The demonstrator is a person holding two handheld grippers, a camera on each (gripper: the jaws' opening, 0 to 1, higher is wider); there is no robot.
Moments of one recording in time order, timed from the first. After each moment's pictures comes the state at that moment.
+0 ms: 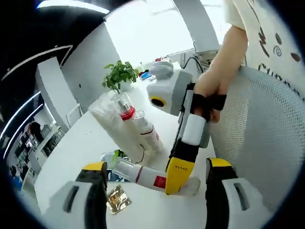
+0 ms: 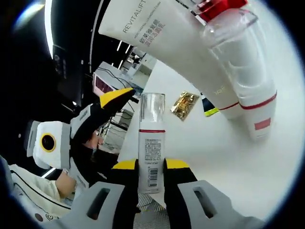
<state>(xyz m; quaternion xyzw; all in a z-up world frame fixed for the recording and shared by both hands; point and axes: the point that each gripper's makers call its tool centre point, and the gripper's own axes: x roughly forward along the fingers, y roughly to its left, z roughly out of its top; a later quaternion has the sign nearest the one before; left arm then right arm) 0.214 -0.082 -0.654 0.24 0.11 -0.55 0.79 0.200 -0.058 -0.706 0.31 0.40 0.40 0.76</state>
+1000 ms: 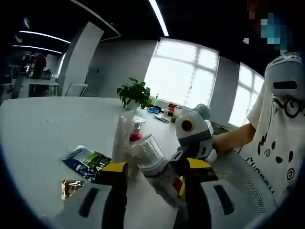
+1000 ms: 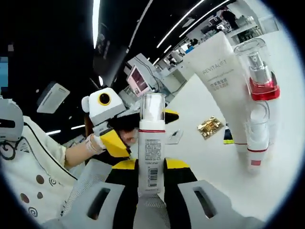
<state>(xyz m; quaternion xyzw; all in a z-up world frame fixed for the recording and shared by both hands) 0.209 -0.084 -0.613 -0.08 0.16 -0.57 0.80 0.169 -0.059 -0.647 0.21 0.28 0.55 0.76</state>
